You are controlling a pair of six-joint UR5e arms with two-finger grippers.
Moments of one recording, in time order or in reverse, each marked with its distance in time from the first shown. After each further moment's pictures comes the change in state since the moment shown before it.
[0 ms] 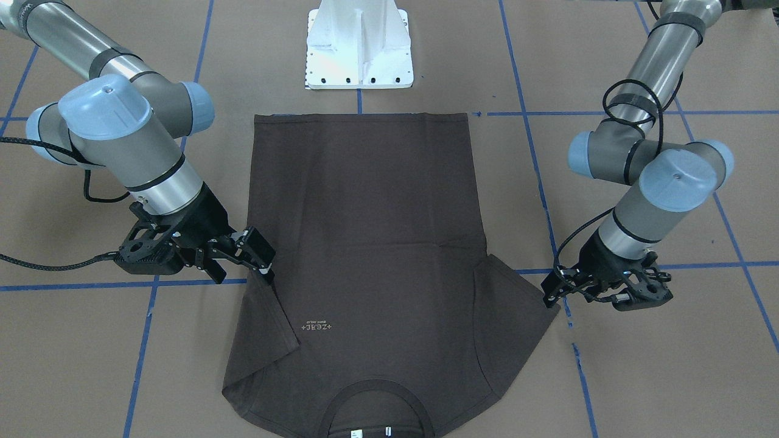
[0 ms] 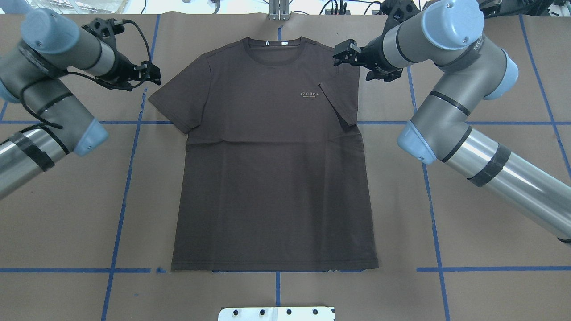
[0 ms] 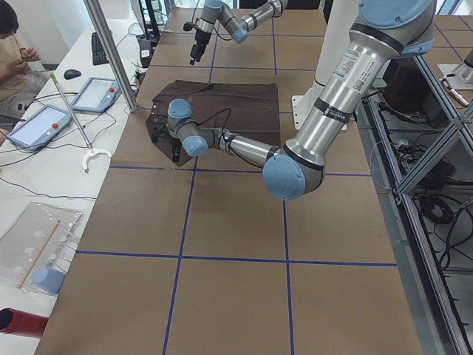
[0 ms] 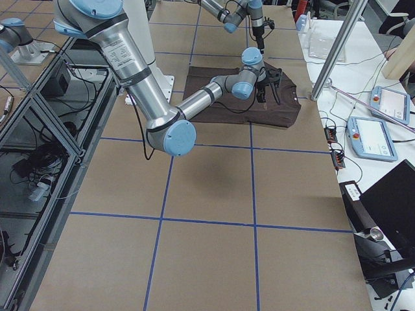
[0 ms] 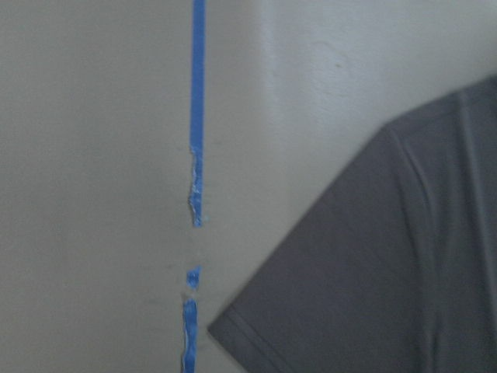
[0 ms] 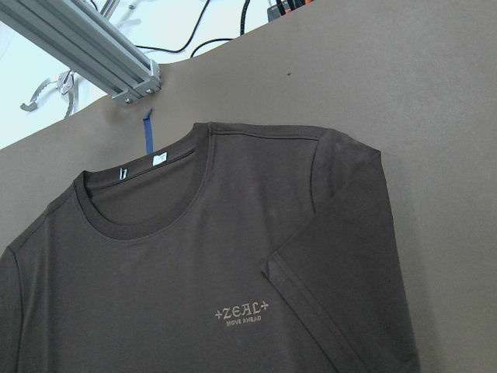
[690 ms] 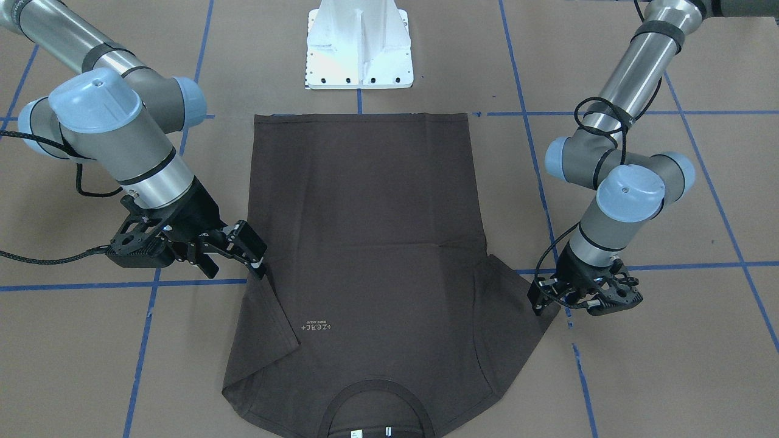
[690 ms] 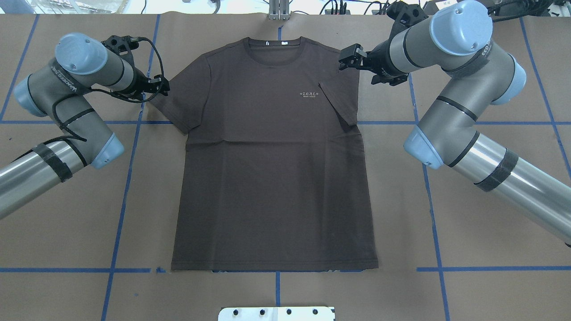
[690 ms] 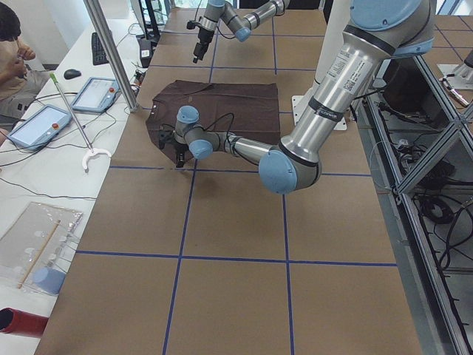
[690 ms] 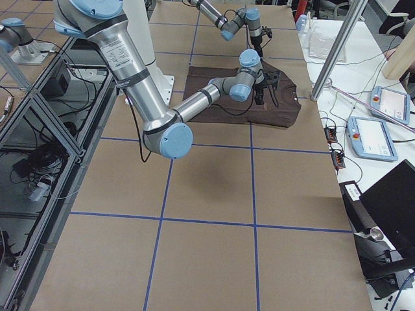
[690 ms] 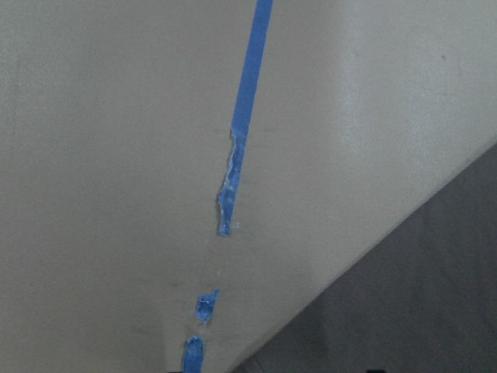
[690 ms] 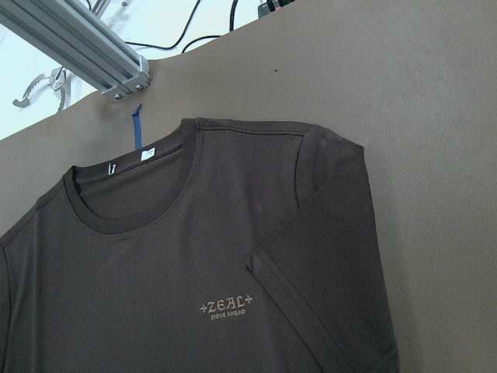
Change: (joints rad) left arm 0.049 -0.026 0.067 -0.008 0.067 -0.032; right arm -0.001 -0.019 0.012 -0.002 -0.002 -0.007
